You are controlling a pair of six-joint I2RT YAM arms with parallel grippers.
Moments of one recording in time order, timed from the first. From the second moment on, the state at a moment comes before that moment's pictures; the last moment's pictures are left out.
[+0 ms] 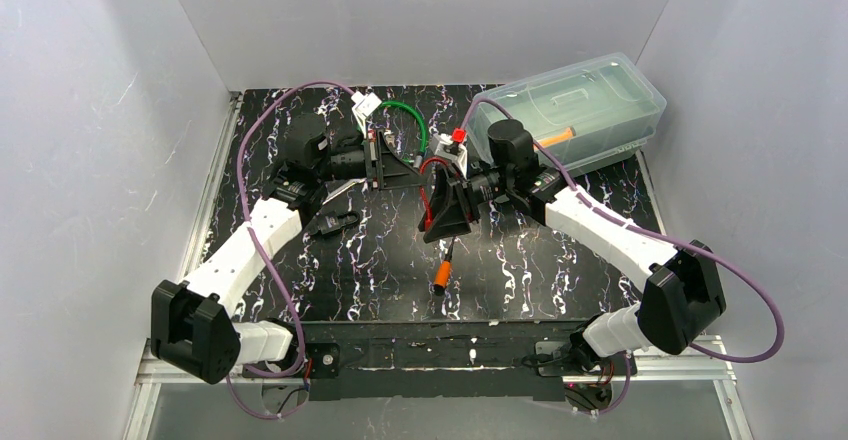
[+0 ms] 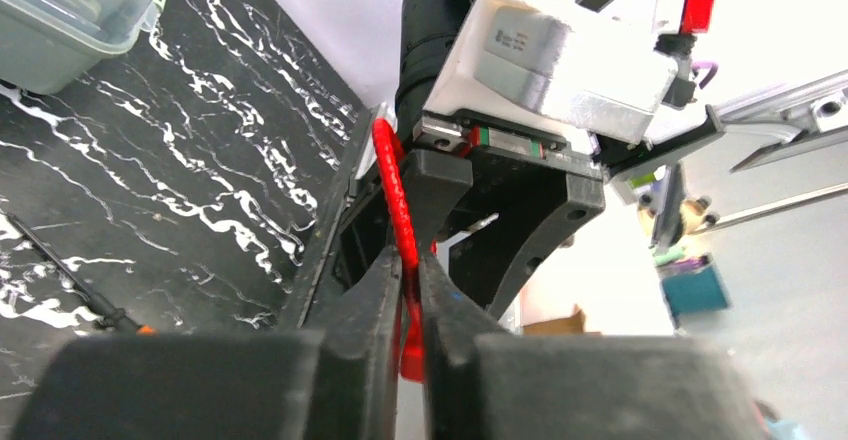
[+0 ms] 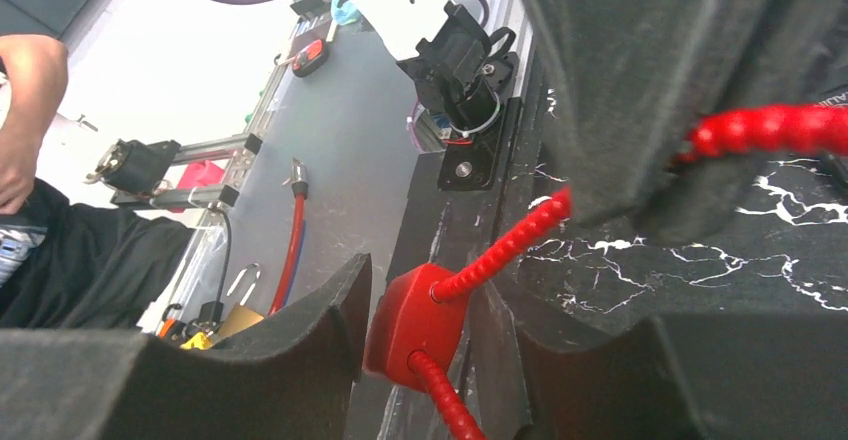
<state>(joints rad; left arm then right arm) -0.40 1.27 1.03 0.15 1.03 -0.85 0.68 1.41 1.11 -0.05 -1.29 0.18</state>
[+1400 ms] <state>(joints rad) -0.35 1.24 1.03 0.25 0.99 -0.99 0.60 1.40 0.92 0.76 -1.19 0.91</state>
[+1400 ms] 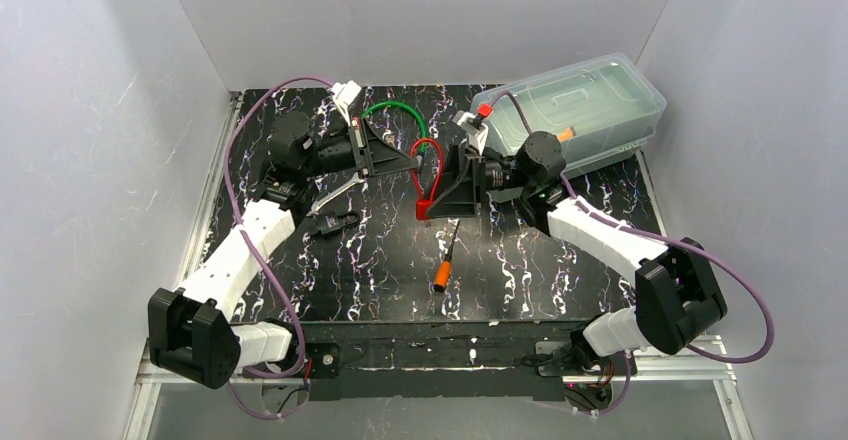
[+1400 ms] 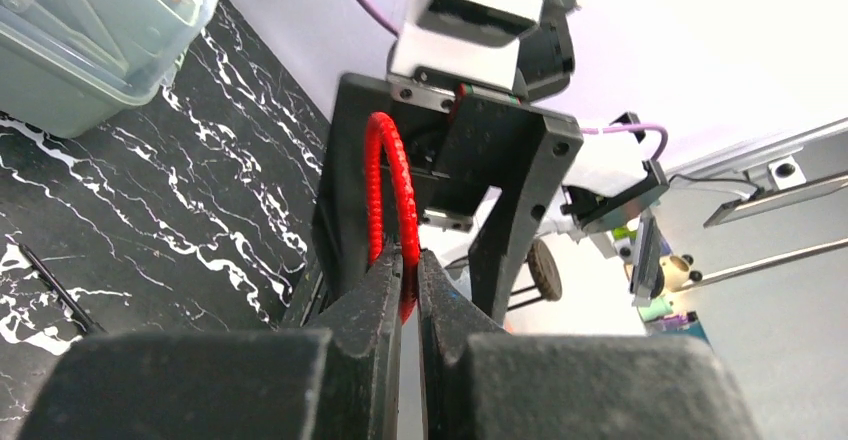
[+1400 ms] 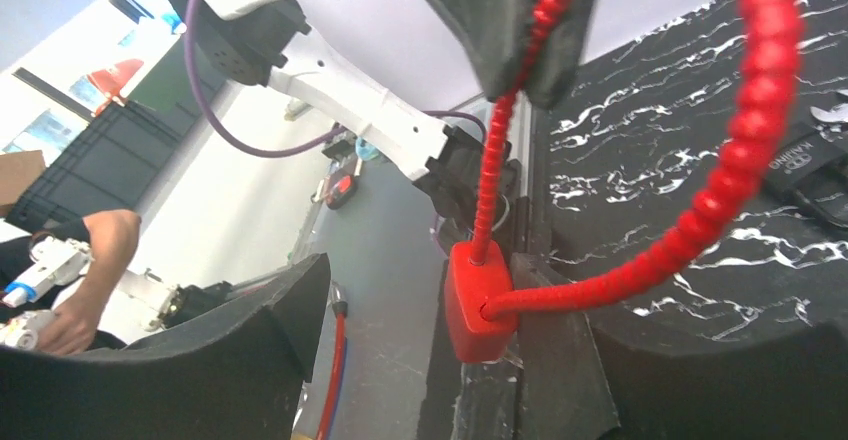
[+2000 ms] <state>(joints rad) -0.31 1.27 1.02 0.38 0.99 -1.10 0.62 1.43 0.91 0.91 -1.11 1.06</state>
